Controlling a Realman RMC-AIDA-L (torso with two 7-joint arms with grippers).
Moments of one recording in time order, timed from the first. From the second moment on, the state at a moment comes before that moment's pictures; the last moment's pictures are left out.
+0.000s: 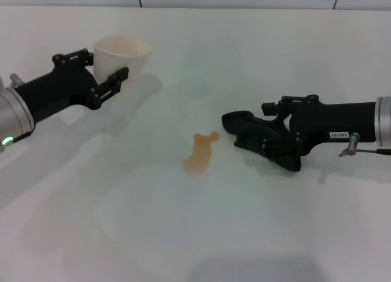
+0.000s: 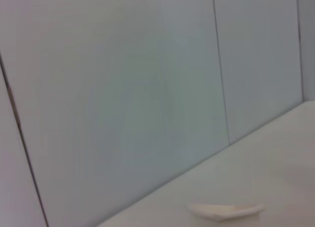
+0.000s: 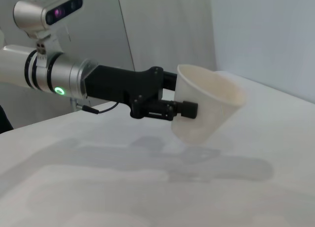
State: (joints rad) left arm -0.50 -2.08 0.81 0.52 1.61 1.17 -0.90; right arm 0.35 2.01 -1.37 -1.02 -1.65 -1.23 1.62
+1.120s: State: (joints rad) left arm -0.49 -2.08 0.82 0.41 1.55 1.04 -0.80; right arm 0.36 2.01 -1.41 -1.02 -1.67 -1.18 1.60
